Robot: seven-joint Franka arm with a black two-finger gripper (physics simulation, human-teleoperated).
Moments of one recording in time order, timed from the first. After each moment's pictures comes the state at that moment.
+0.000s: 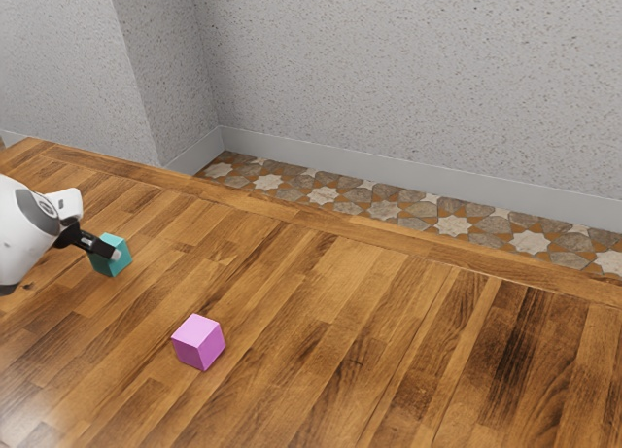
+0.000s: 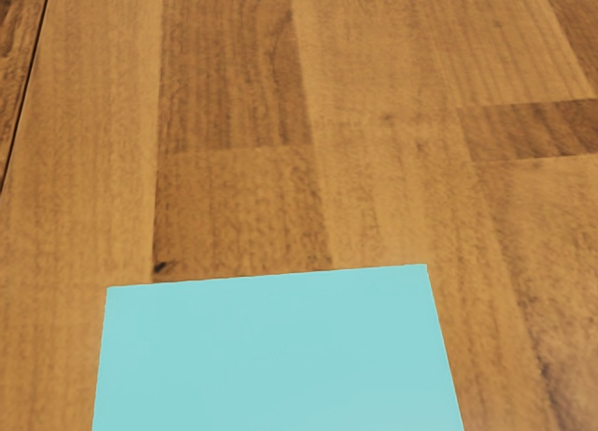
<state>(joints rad) 1.10 0.50 -0.58 -2.08 -0.55 2.92 1.24</state>
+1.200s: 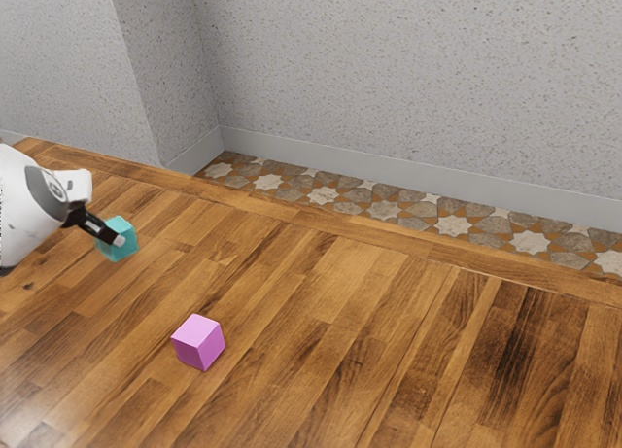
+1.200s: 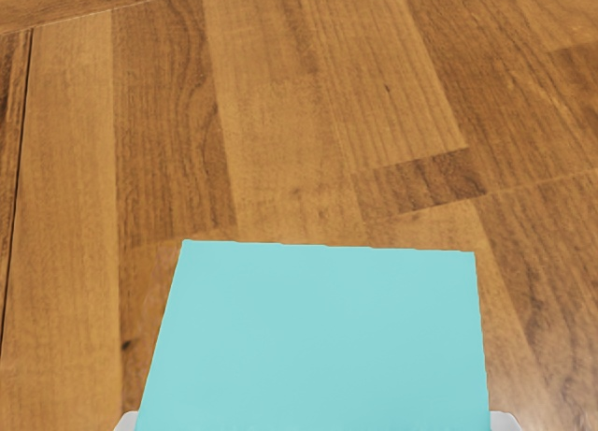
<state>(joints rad) 0.81 0.24 -0.34 -2.19 -0.61 2.88 1.26</state>
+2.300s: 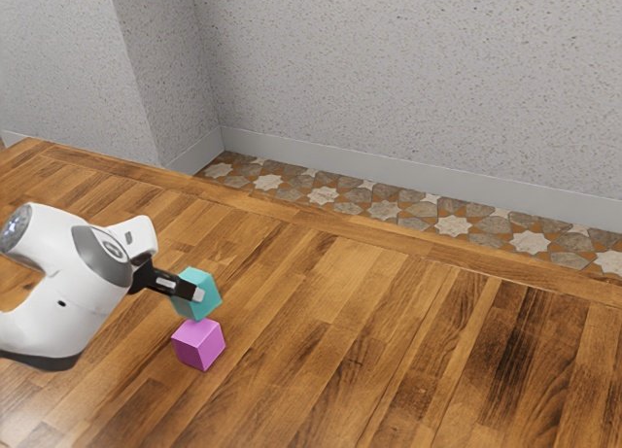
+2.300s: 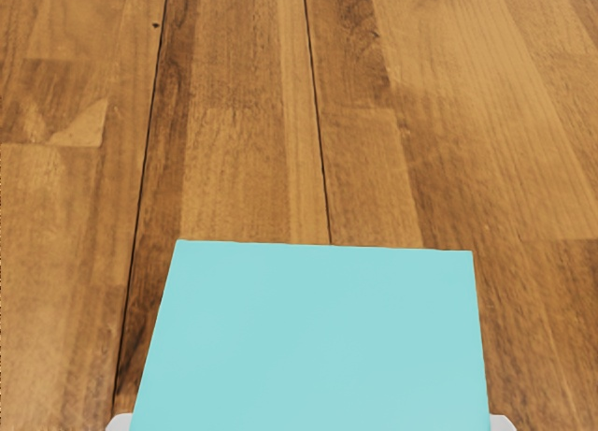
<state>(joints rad) 0.20 -0.24 -0.30 -2.69 -1.30 3.02 1.17</state>
